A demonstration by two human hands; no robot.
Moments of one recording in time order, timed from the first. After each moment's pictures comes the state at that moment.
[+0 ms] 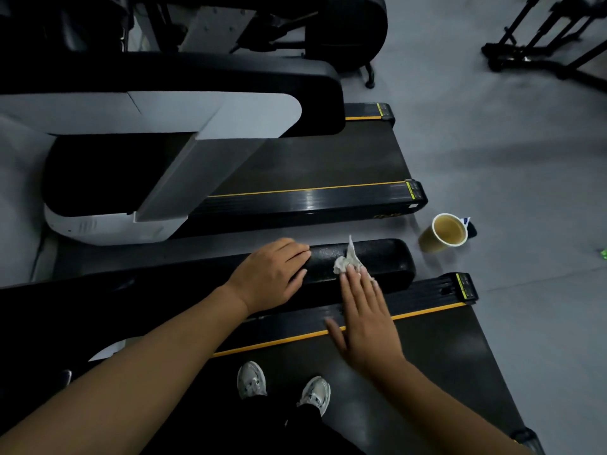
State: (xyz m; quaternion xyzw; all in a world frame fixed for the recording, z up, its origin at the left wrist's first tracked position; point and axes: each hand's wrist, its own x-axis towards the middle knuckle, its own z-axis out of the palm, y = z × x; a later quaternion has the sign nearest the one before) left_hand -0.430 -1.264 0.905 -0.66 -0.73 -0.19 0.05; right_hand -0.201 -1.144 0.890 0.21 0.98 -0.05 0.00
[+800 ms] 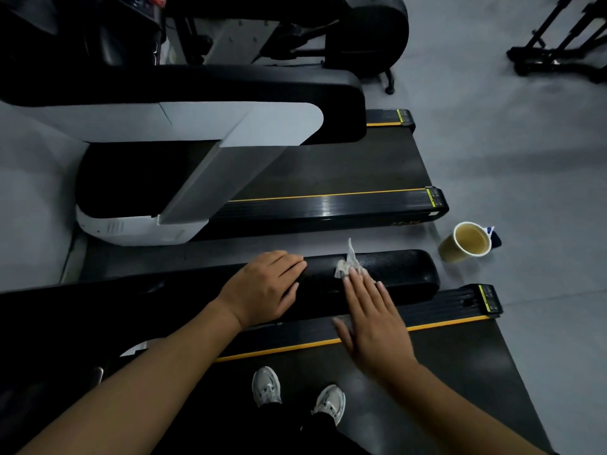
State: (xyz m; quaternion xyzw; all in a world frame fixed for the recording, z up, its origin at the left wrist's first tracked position) left_hand -0.451 -1.311 0.911 -0.65 -0.74 -0.14 0.07; right_hand -0.228 -1.152 0.899 0.18 0.98 -0.03 0.00
